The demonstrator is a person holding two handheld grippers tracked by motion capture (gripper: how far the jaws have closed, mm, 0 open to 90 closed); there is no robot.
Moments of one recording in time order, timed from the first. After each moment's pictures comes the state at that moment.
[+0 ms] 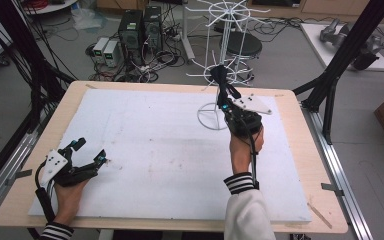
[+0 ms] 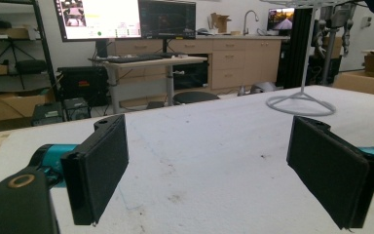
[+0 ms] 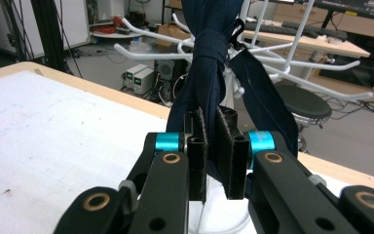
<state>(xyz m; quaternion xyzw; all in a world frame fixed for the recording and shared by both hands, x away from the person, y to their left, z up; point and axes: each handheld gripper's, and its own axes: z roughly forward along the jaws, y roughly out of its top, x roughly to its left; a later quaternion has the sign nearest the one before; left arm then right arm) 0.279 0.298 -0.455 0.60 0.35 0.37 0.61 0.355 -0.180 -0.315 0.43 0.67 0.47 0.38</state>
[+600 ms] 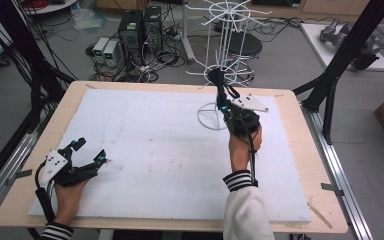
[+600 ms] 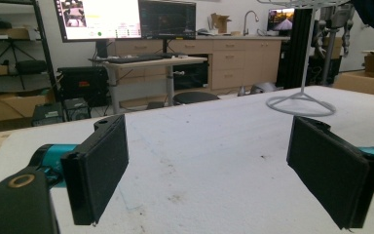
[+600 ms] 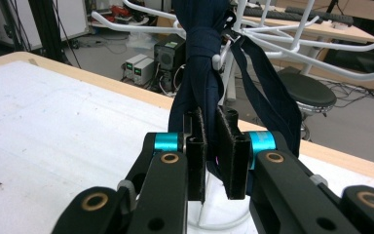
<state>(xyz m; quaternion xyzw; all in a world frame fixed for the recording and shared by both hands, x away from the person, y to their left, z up) 0.279 0.298 -0.455 0.60 0.35 0.37 0.61 0.367 -0.181 -0.325 0.44 0.68 0.46 0.37</state>
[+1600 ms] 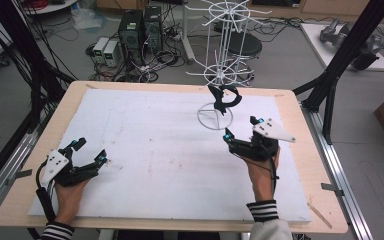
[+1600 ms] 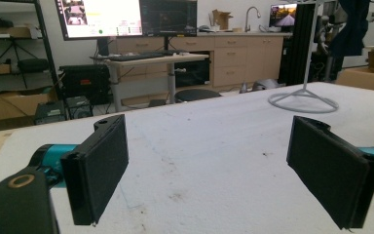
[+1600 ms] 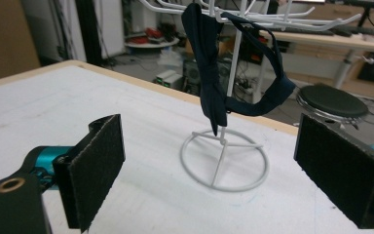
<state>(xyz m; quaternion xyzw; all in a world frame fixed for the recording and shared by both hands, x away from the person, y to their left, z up) 0.279 0.297 -0.455 0.60 0.35 0.37 0.61 0.308 -0.224 -0.347 0.40 0.68 0.52 0.34</state>
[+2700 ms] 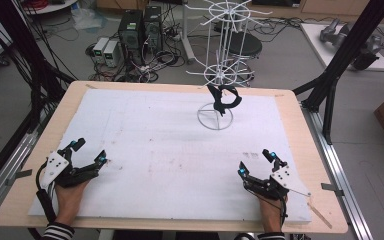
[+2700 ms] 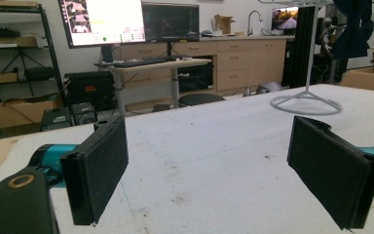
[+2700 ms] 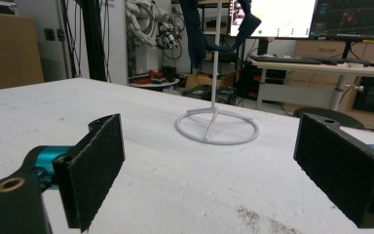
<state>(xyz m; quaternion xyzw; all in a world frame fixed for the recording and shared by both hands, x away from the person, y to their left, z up) 0.276 0.296 -0.456 0.60 0.35 0.39 0.61 0.252 -0.274 -0.449 0.37 0.62 0.59 0.37</state>
